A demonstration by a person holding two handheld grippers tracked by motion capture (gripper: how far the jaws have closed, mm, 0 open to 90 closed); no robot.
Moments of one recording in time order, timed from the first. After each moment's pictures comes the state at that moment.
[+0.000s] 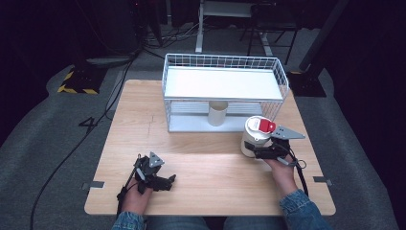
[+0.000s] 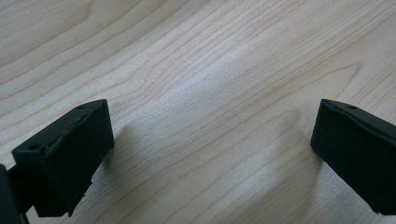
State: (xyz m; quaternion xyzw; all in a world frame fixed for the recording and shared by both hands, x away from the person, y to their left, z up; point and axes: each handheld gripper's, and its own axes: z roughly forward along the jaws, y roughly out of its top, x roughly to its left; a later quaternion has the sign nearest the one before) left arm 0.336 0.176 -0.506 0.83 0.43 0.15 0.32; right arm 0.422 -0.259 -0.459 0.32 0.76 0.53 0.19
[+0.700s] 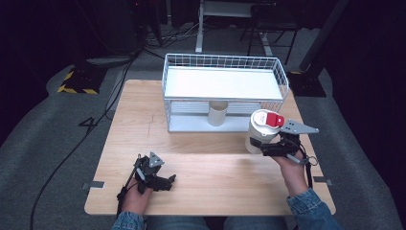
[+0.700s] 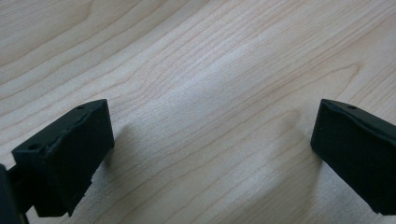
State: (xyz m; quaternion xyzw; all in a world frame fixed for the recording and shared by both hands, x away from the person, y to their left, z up) left arm 0.336 0.176 -0.506 0.83 0.43 0.15 0.32; right arm 0.404 -0.263 -0.403 0.31 0.76 0.53 0.19
